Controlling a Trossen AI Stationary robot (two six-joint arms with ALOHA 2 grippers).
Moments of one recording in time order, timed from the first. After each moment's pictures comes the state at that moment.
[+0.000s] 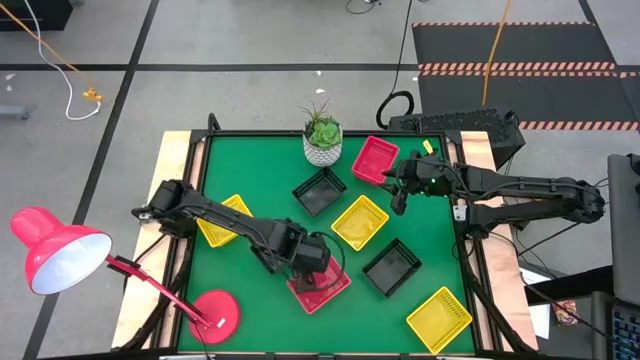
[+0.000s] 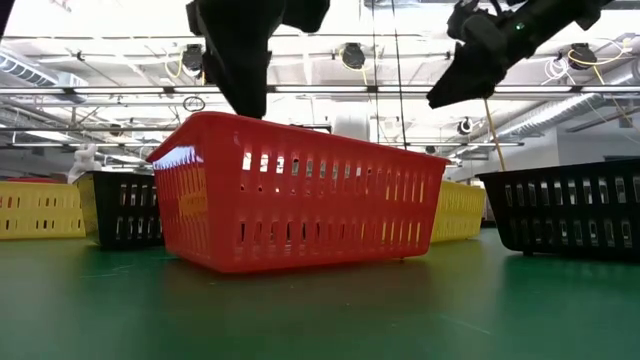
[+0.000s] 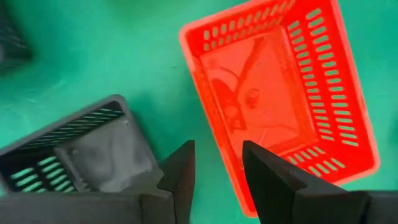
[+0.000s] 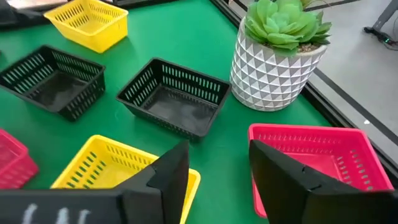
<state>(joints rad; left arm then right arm) -0.30 1.91 1.61 -0.99 -0.05 -0.59 -0.20 0.90 0.67 -0.32 0.18 0.12</state>
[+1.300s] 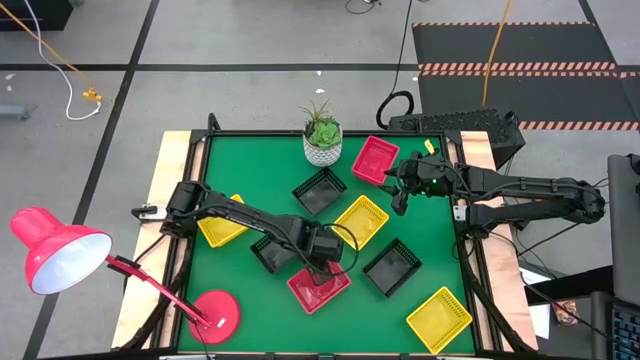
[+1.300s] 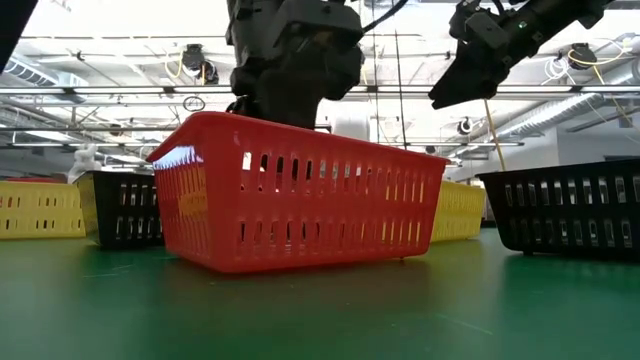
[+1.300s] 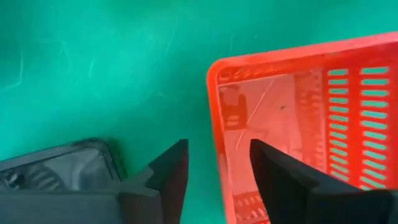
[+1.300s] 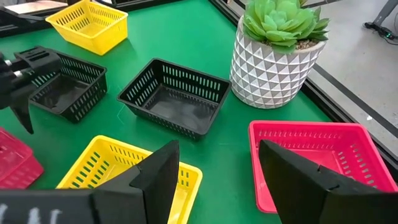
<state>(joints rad) -0.23 2.04 1.61 -0.88 0.03 -0.72 -0.19 0.89 0.67 -0.34 0.18 0.14</state>
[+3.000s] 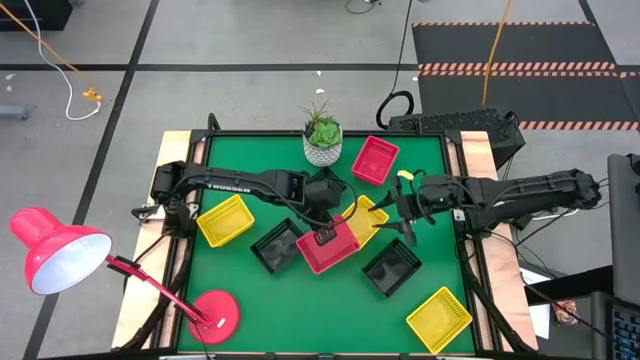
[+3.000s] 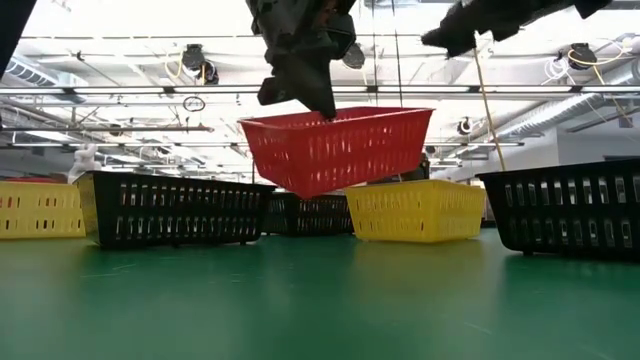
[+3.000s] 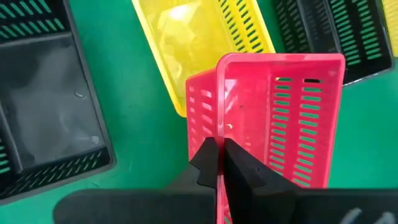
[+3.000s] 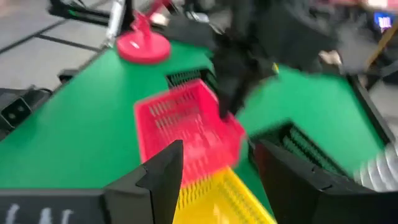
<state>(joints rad) 0.00 1.87 1.61 -0.81 0.08 -0.47 0.04 0.91 0.67 -0.15 -0.11 -0.19</state>
